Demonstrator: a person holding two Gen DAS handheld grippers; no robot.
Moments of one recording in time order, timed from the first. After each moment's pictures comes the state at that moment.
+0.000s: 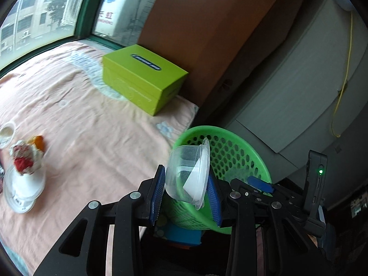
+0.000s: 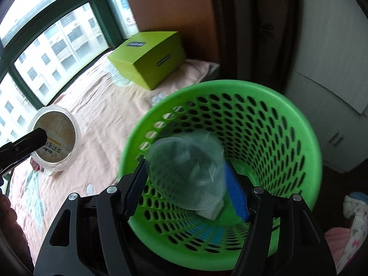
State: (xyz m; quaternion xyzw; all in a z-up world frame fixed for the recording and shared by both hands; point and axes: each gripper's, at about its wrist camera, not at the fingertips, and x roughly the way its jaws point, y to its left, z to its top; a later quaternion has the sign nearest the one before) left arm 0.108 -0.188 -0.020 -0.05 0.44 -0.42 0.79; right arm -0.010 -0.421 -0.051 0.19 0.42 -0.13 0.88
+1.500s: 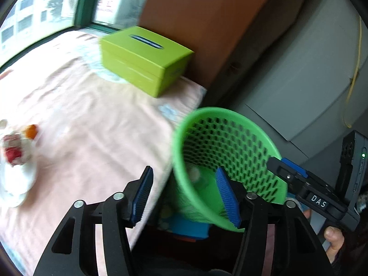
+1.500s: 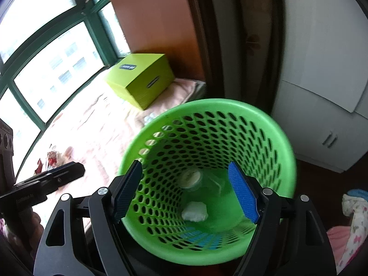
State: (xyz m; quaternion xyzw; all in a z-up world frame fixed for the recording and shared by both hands) left arm 0.104 -0.197 -0.041 -0.02 0.47 -0.38 0.79; right arm -0.022 -0.428 -0.026 0.19 0.39 -0.14 0.89
